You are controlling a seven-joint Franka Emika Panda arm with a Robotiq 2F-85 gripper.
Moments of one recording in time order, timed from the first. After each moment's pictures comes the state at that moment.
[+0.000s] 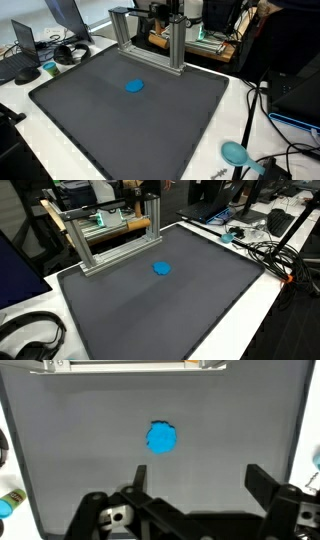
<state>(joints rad) -0.02 -0.11 0.02 -1.98 -0.02 1.84 0.05</state>
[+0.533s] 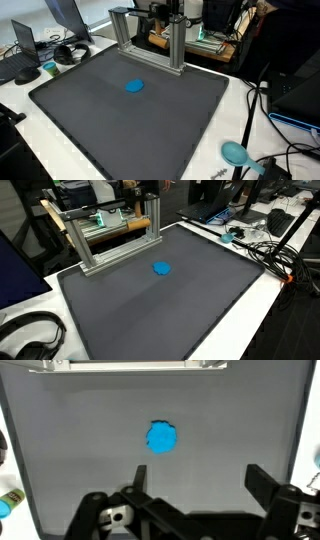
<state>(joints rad) -0.02 -0.09 0.02 -1.96 -0.02 1.84 0.05</state>
